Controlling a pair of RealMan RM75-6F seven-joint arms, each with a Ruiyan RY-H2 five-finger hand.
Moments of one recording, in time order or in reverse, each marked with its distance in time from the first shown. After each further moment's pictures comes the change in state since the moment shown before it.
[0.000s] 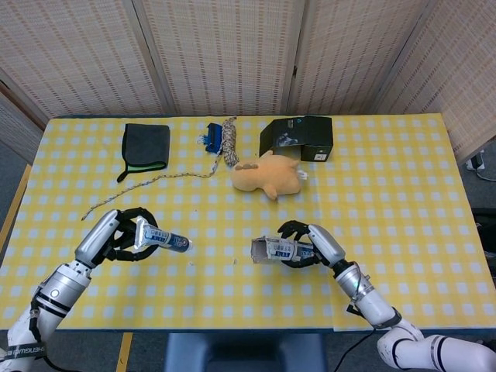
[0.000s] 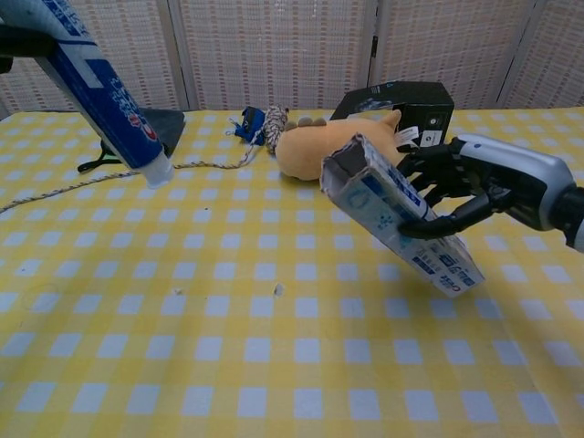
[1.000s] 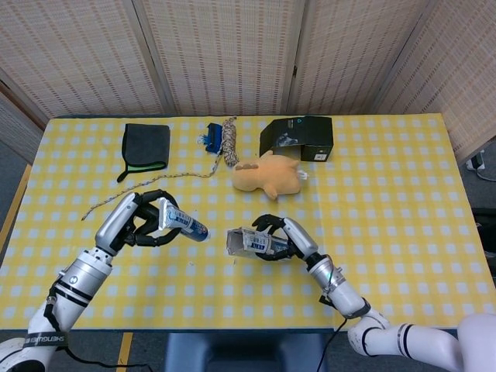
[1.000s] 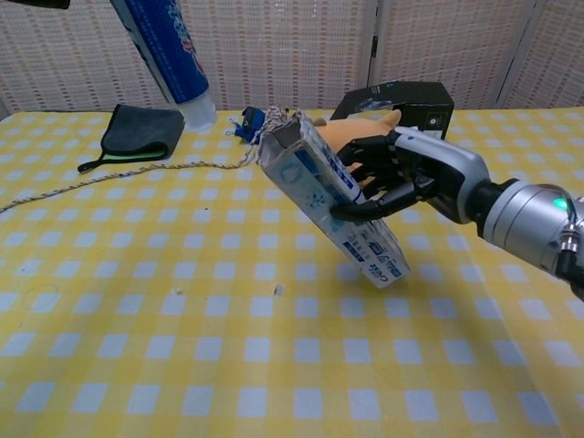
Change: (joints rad) left arm -0.100 -0.023 -0.162 -0.146 -0.297 -0.026 0.061; right arm 0.091 -0.164 0.056 0.104 0.051 -0.024 0.058
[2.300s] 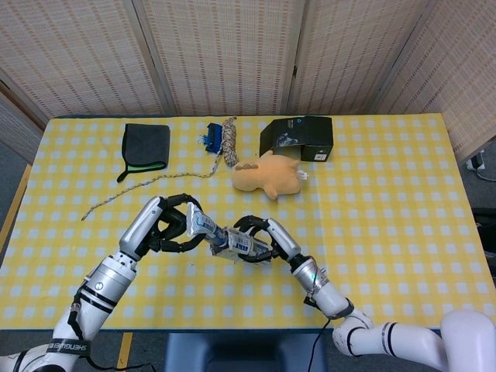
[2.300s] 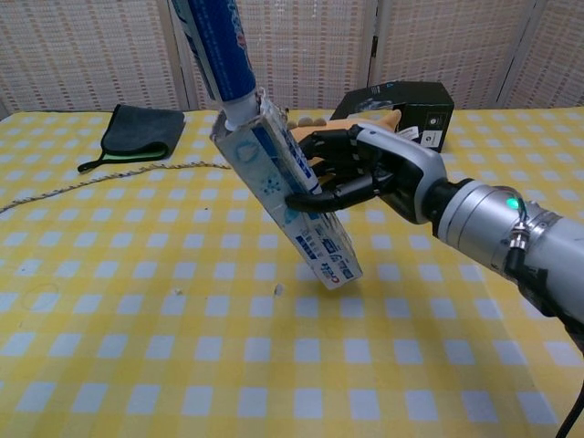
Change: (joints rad) left arm -0.076 -0.135 -0.032 -0.087 -0.143 0.093 0.240; right arm 0.040 -0.072 0.027 0.000 0.007 0.008 0.065
